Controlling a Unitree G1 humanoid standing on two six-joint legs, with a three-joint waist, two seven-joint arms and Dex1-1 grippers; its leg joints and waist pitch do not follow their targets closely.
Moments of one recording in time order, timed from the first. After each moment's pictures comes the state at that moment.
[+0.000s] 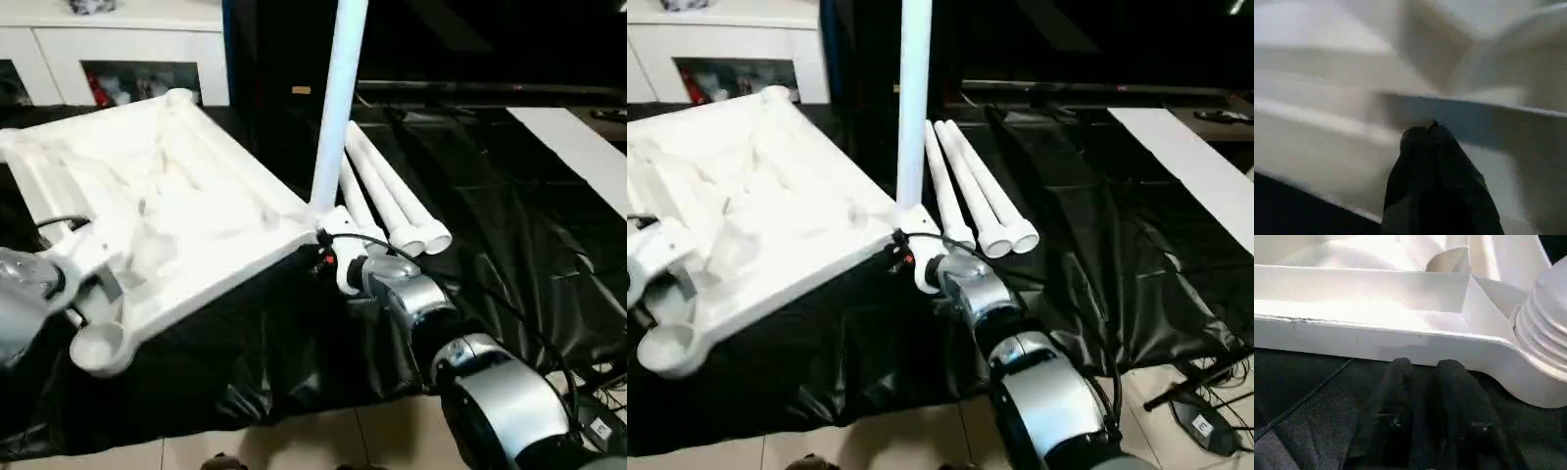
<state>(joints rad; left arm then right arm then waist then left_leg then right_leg) -0.34 0.95 -0.22 0.12 0.18 0.73 -0.93 -0.85 0.03 0.13 1.16 0.05 0.03 0.60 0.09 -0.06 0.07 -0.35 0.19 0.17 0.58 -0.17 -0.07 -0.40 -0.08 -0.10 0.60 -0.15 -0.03</state>
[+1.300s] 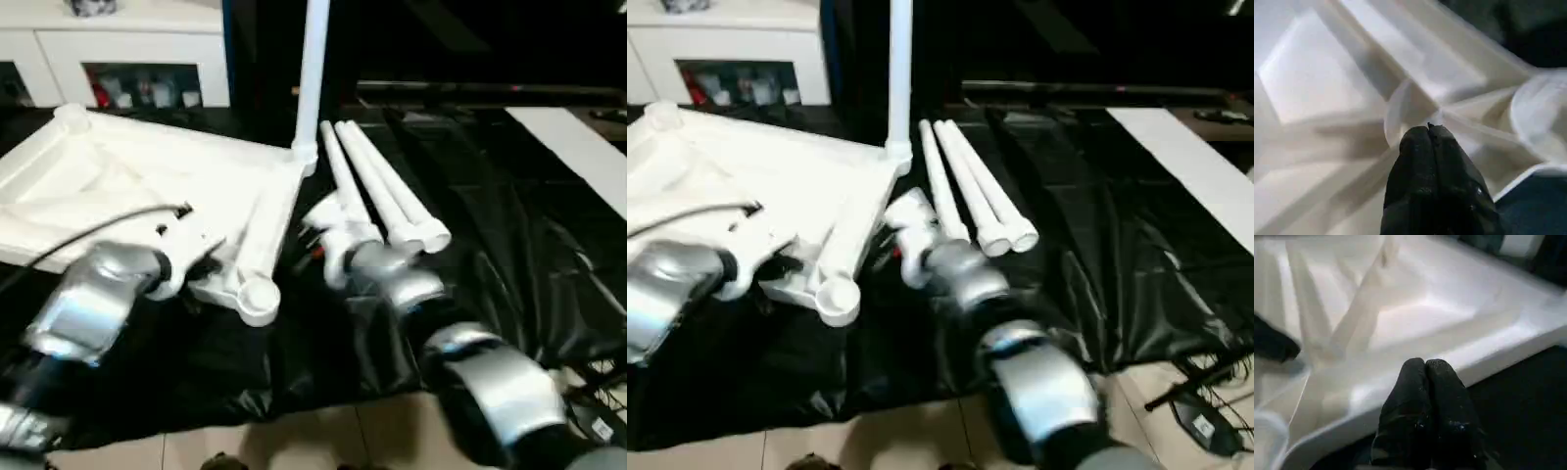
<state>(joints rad) -0.43 0.65 -0.18 -0.05 0.01 0.75 -0.82 -0.82 -0.01 0.05 0.98 0.08 -0.03 0.69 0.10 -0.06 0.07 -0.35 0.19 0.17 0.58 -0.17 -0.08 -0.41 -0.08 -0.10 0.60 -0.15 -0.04</state>
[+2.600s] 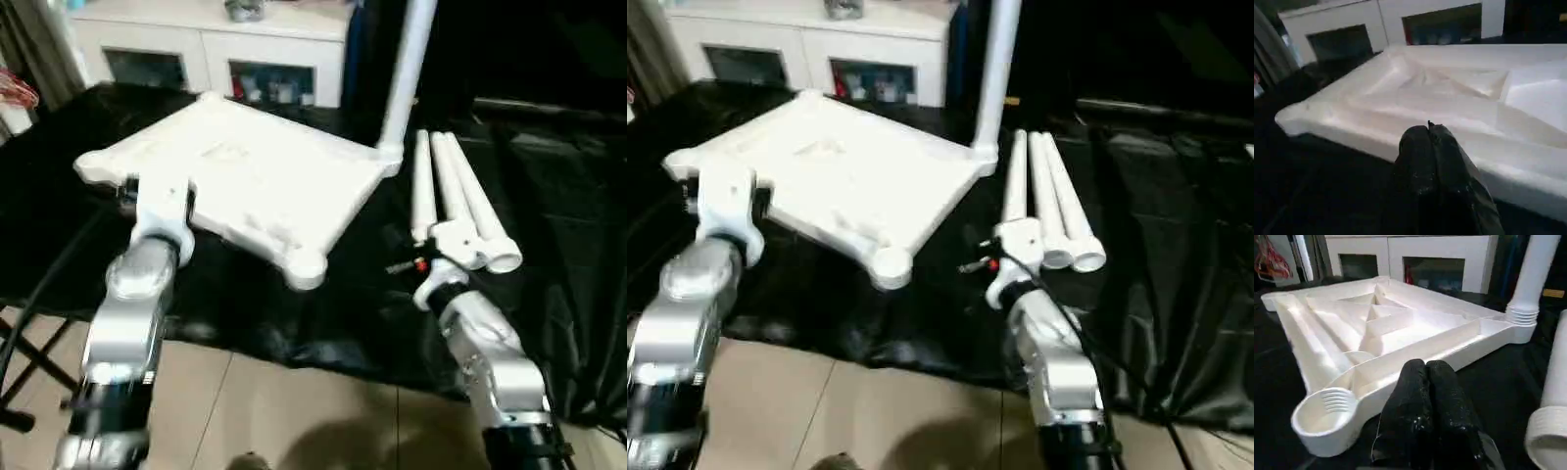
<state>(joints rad) -0.34 0.23 0.12 0.01 0.04 0.44 -0.11 -0.21 -0.05 -0.02 0.06 0.11 0.23 0.36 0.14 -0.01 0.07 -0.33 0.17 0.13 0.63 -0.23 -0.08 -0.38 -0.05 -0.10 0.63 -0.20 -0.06</state>
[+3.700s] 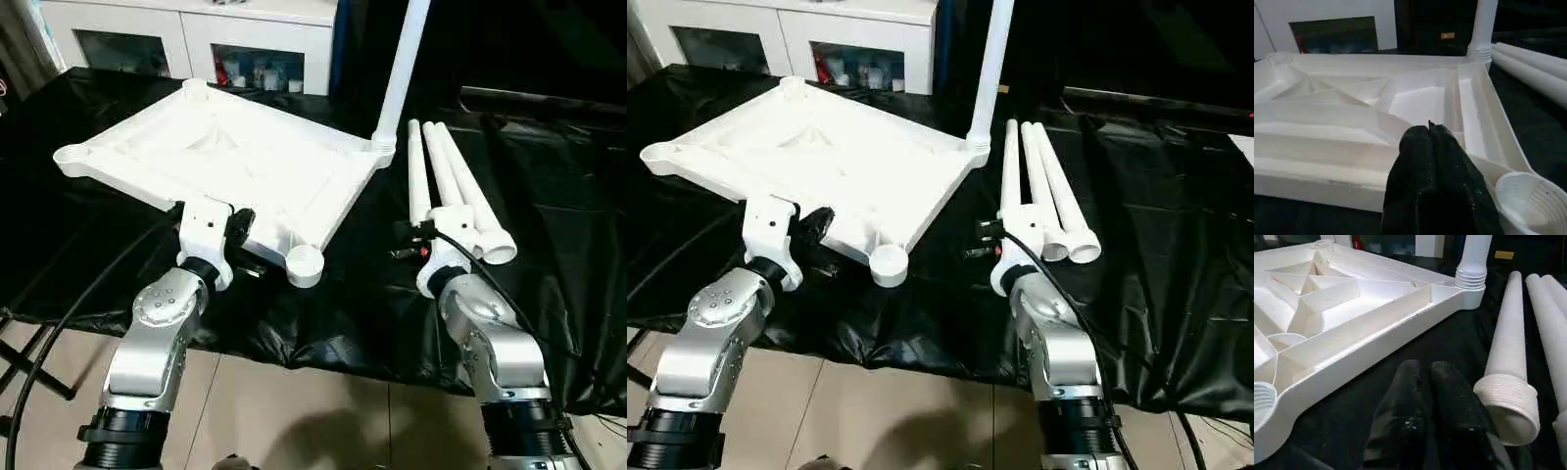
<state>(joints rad) -0.26 0.19 0.02 -0.03 -0.07 0.33 -0.29 -0.31 -0.06 -0.04 0.08 0.08 0.41 0.22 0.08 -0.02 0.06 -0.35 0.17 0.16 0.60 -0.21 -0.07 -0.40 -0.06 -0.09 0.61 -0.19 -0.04</state>
